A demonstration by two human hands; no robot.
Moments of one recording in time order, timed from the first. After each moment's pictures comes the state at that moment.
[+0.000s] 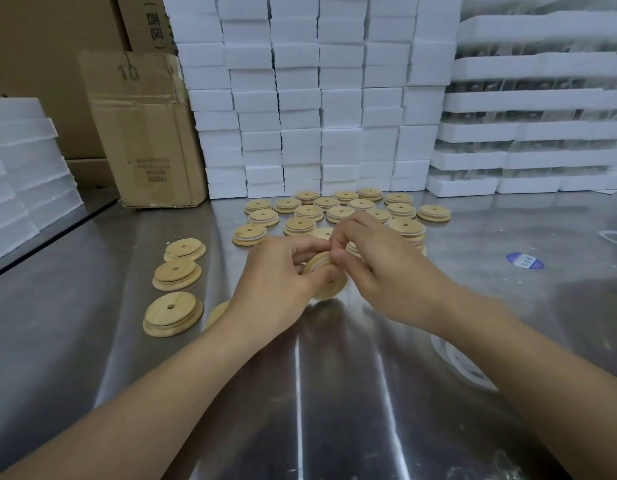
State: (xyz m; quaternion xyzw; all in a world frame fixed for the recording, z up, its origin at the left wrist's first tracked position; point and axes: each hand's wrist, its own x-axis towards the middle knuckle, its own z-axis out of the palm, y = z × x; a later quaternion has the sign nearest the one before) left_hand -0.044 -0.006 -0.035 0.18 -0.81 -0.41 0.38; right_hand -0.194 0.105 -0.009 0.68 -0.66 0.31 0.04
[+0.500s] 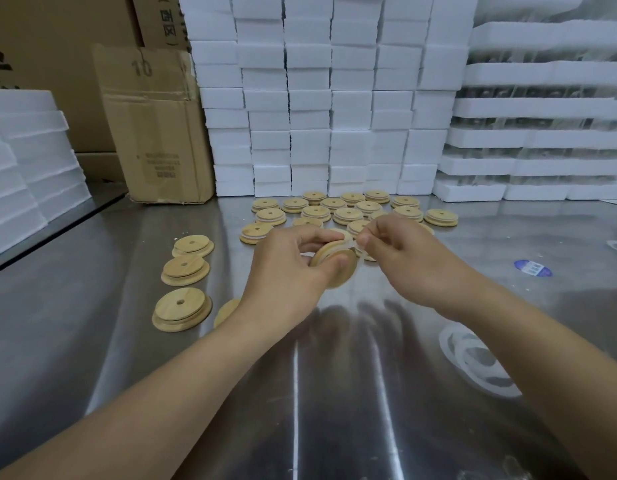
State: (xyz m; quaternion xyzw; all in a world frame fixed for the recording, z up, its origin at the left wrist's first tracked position) left_hand -0.048 0.001 -0.028 0.23 -0.76 -0.44 0.43; right_hand -0.196 0.103 0.004 0.54 -0.73 0.41 -0.07
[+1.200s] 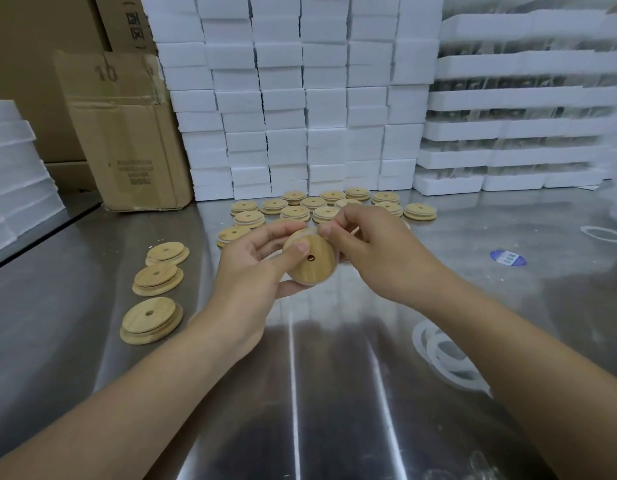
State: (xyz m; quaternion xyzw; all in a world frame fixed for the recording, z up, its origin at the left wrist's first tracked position) left_hand -0.045 0.008 -0.027 0.21 -0.60 -0.65 0.42; right_hand -0.202 0.101 0.004 0.57 -0.68 0.45 -0.08
